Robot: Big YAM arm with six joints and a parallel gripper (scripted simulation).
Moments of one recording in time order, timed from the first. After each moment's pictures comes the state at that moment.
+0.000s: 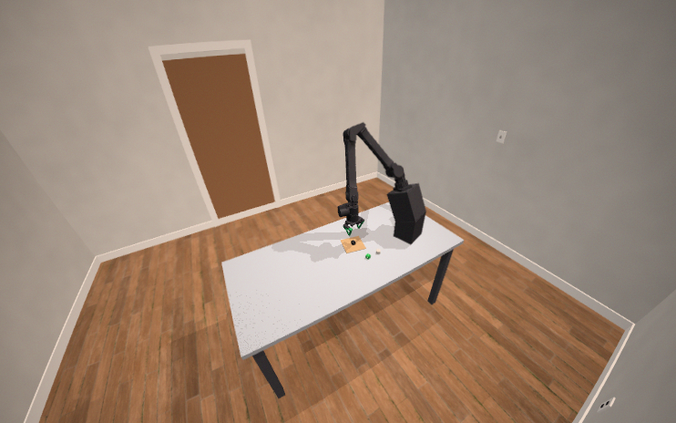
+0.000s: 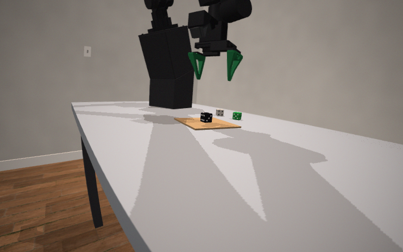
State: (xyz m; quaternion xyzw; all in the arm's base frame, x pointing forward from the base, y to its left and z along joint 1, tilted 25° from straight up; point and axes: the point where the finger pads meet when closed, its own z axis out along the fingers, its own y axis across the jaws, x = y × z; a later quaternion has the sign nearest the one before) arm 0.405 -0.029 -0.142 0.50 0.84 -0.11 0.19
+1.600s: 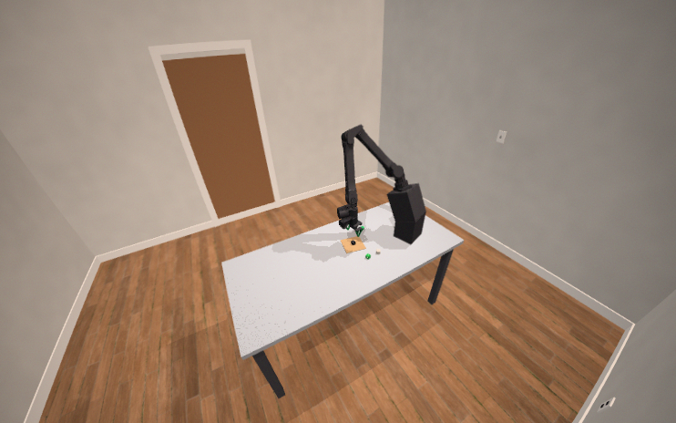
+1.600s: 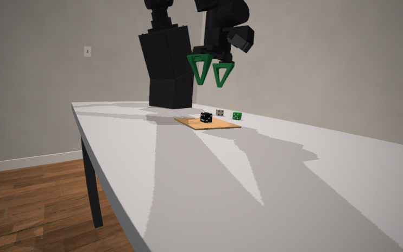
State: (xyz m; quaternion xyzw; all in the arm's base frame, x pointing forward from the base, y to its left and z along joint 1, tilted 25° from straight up) arm 0.409 -0.042 -0.155 -0.19 0.96 -0.21 0.06
